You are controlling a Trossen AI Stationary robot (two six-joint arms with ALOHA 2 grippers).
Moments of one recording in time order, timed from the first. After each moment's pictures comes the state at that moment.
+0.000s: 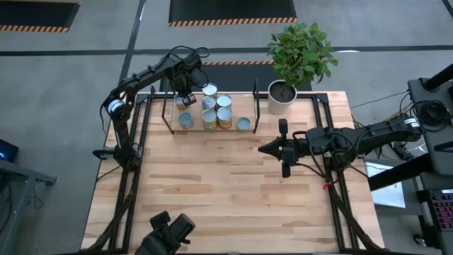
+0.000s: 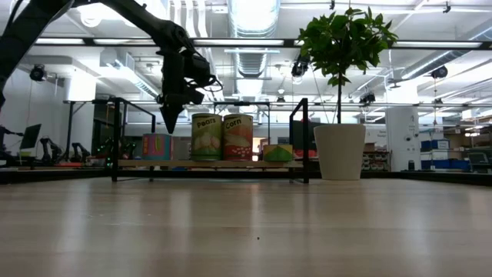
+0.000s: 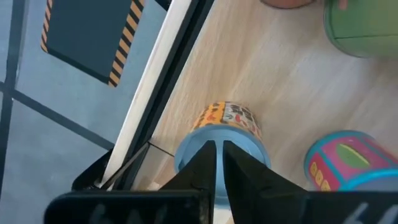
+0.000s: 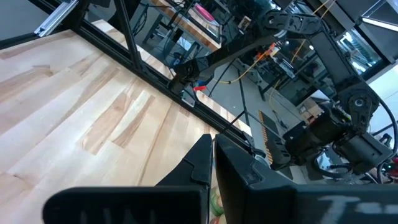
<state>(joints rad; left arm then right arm) 0.84 1.92 1.71 -1.23 -0.17 0.36 0.20 1.00 0.84 -0.02 0.19 -0.61</state>
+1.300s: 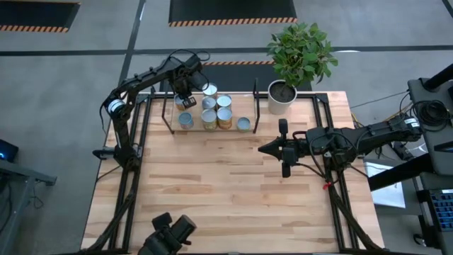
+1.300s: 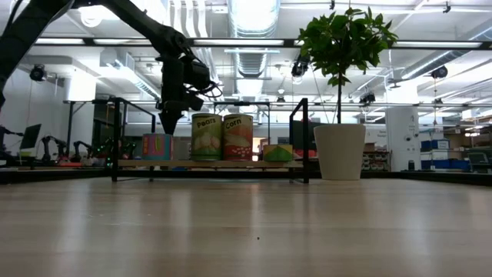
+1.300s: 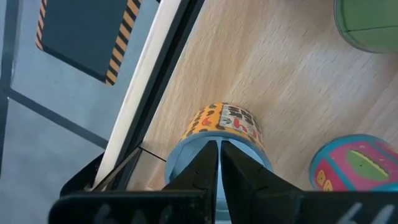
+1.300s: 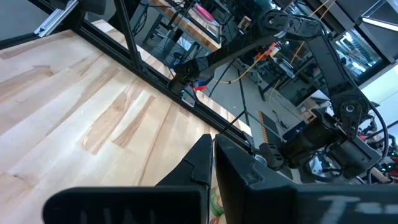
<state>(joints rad) 0.84 1.92 1.64 -1.17 -0.17 0.36 0.20 1.00 0.84 -0.02 0.19 -0.61</state>
